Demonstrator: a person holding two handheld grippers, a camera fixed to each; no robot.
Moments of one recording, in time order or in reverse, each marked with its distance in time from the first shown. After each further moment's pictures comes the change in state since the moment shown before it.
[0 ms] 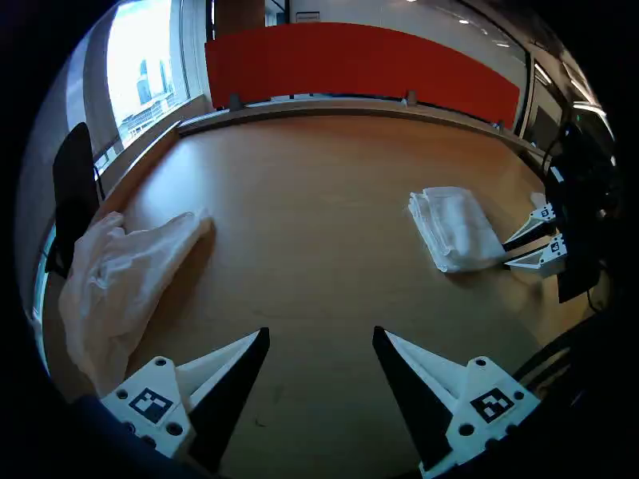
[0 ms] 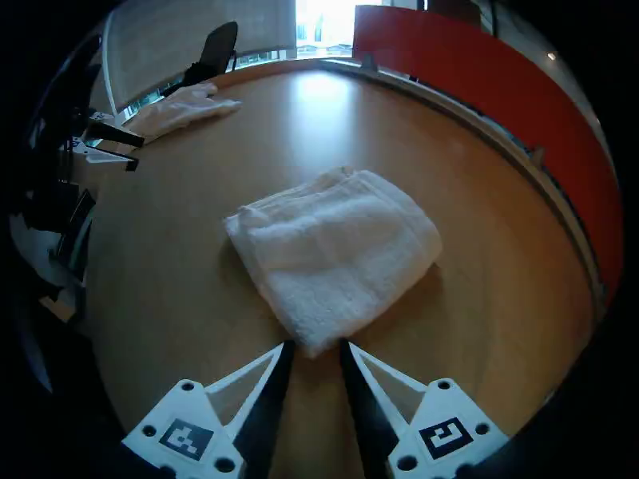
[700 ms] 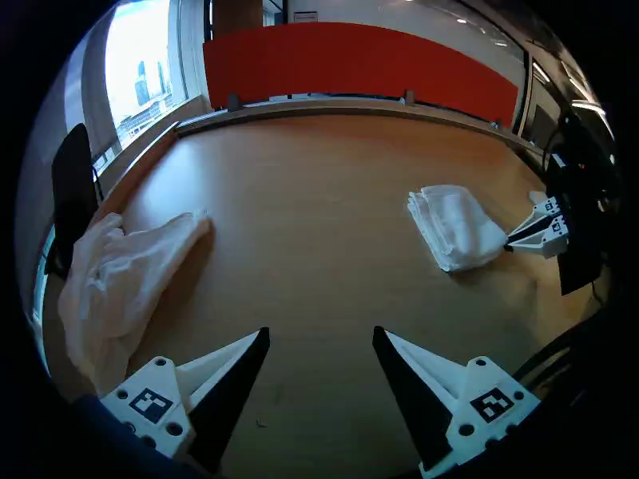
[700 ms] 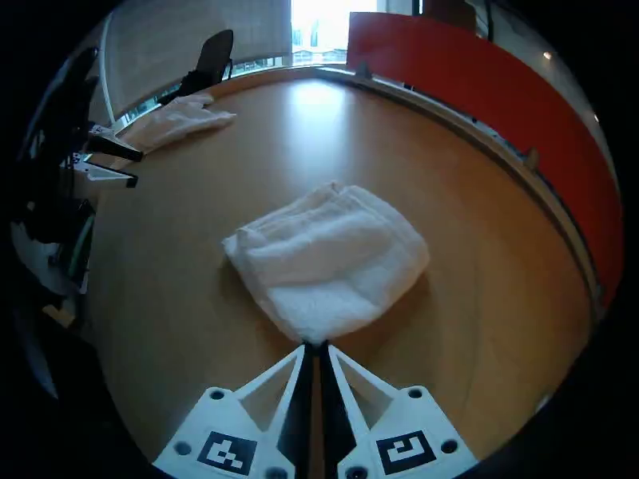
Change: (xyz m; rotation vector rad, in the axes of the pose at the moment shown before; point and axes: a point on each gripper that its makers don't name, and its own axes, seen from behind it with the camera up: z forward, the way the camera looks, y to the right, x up) left arm -0.001 0.000 0.001 -0.008 0.002 0.006; right arm 0.020 0.006 -0.011 -0.013 0.037 0.004
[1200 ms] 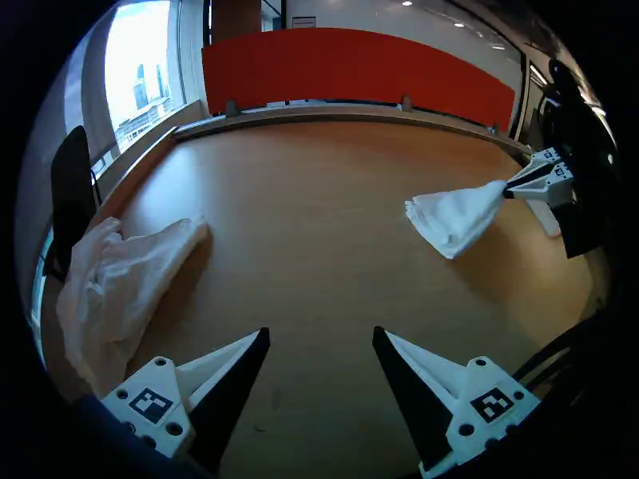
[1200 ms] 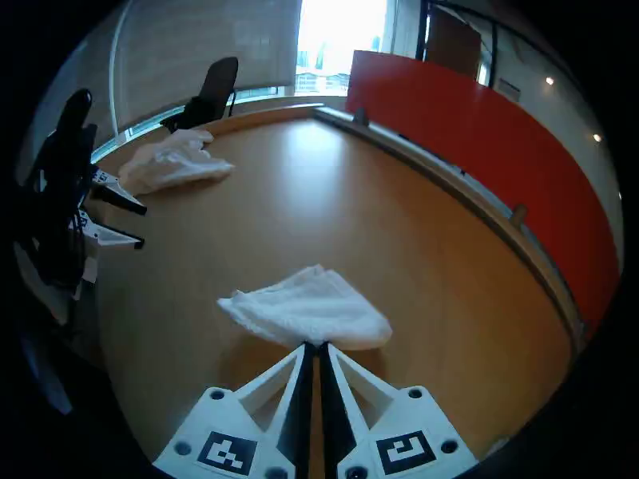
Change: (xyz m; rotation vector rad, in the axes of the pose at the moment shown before) left arm 0.007 0.002 0.001 -0.012 0.028 0.000; right arm 0.097 0.019 -0.042 -0.038 0.124 -0.067
